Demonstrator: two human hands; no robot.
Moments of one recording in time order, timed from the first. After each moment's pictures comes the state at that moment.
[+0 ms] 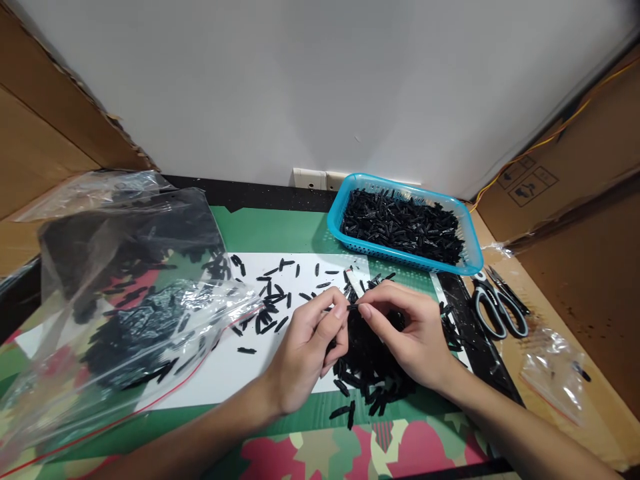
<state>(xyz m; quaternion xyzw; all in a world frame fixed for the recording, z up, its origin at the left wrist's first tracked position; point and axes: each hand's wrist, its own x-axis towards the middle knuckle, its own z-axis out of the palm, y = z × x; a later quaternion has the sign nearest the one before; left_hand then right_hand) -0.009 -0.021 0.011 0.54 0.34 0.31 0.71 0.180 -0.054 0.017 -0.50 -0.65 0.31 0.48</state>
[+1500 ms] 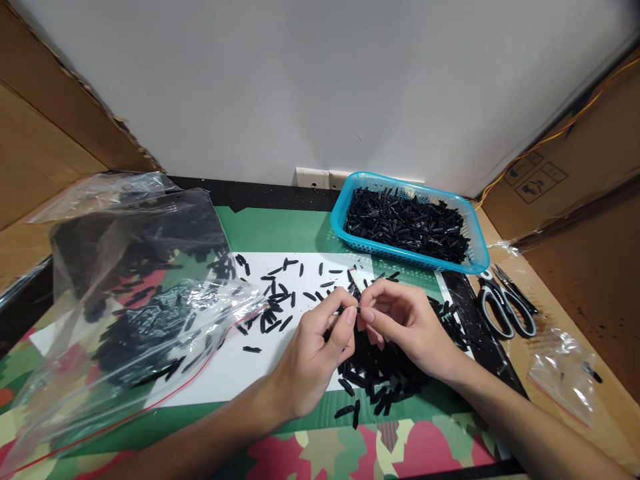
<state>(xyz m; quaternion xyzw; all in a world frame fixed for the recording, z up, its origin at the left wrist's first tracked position) -0.010 -0.026 0.013 0.61 0.34 0.31 0.65 0.179 -0.047 0.017 -0.41 -0.49 0.61 0.47</state>
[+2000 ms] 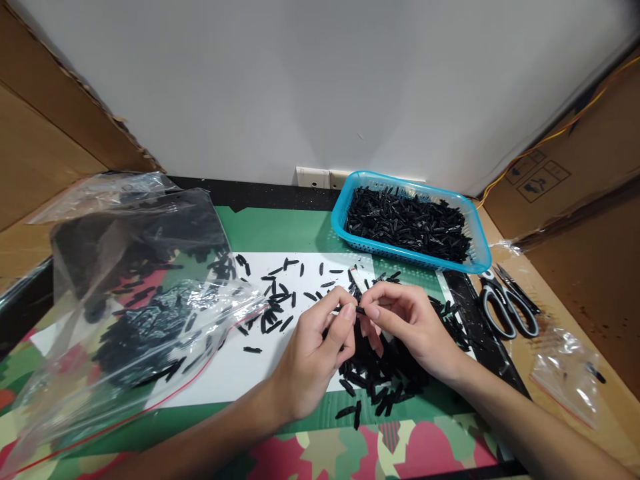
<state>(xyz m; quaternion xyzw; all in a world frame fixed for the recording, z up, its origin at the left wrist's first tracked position) -0.009 -0.026 0.014 0.58 0.36 0.30 0.67 0.177 -0.046 0.020 -0.41 -0.47 0.62 0.47</state>
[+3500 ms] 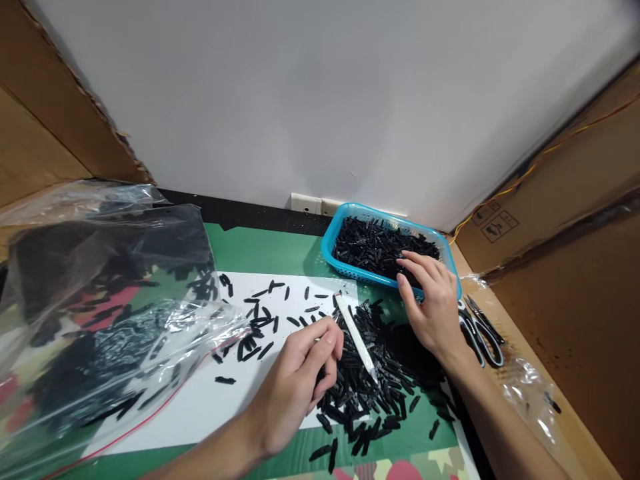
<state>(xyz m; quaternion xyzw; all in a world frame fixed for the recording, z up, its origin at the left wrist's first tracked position) -0.011 -0.023 0.013 0.52 0.38 0.27 0.72 0.250 -0.010 0.009 -0.63 -0.69 -0.12 0.34</state>
